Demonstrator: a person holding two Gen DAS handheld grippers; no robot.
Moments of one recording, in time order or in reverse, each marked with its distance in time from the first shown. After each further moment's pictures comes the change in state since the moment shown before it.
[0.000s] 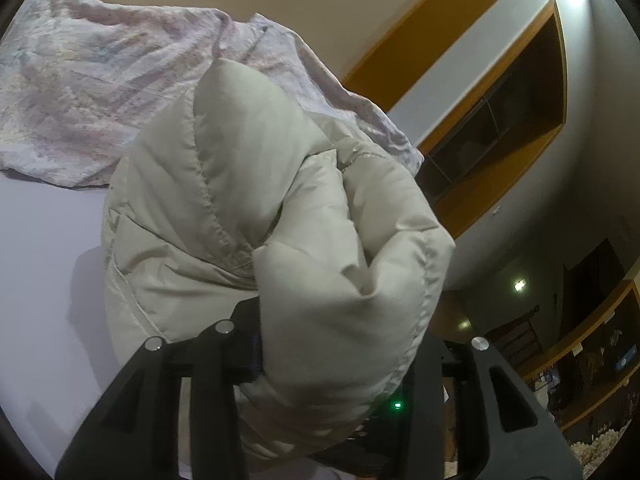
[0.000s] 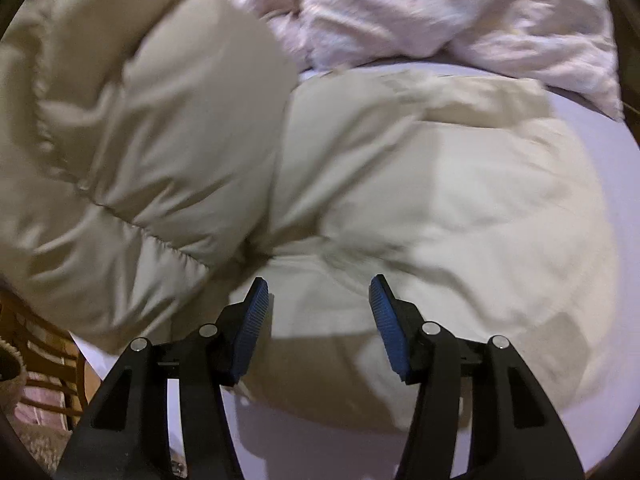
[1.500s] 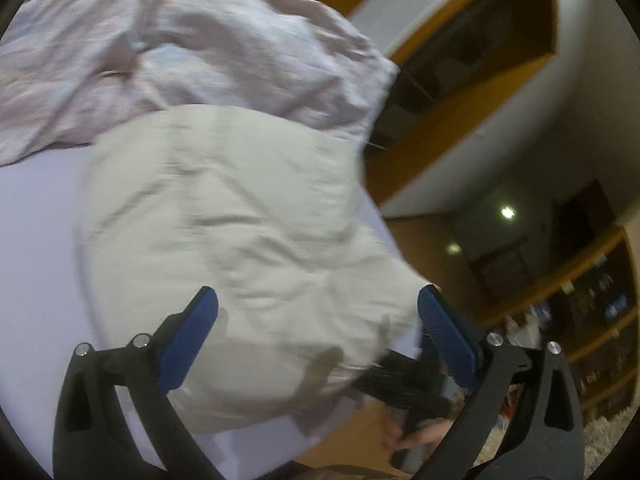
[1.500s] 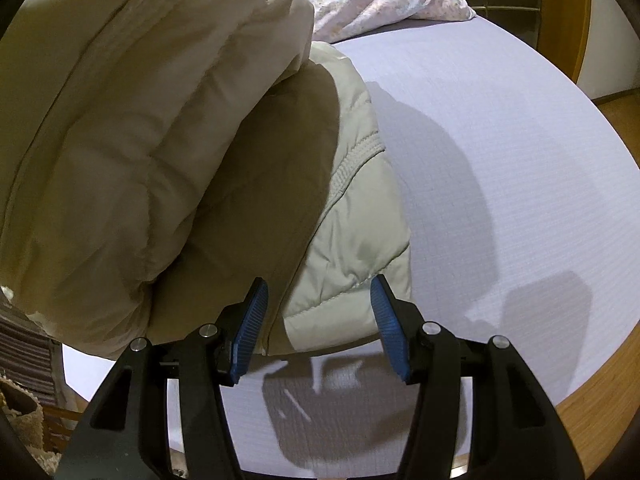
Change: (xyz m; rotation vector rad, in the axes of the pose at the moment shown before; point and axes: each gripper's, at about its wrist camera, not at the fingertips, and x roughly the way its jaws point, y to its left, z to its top) left arm 0.068 -0.051 -0.018 0.065 0.273 -0.012; right arm -0.043 -0.105 -0.046 0.361 -0.048 -0.104
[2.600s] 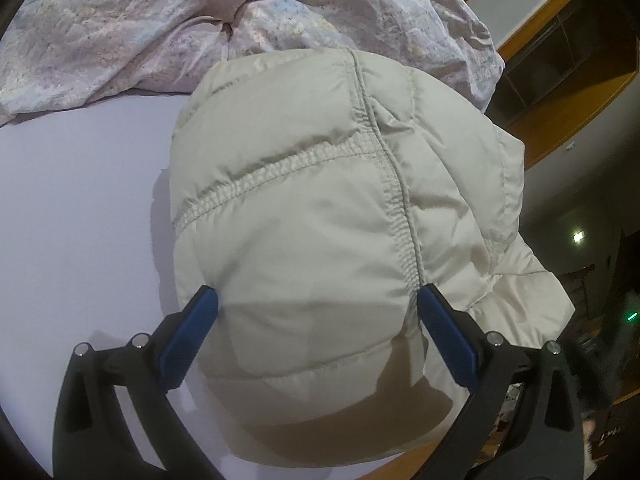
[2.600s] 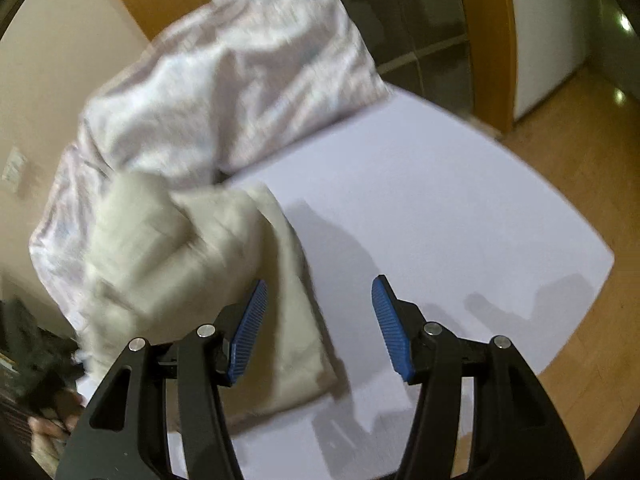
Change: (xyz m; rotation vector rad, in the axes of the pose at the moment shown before) left arm 0.044 0.069 -0.010 -0.113 0.058 0.262; right arm -0.116 -0.039 0.051 0.145 -0.323 -0.034
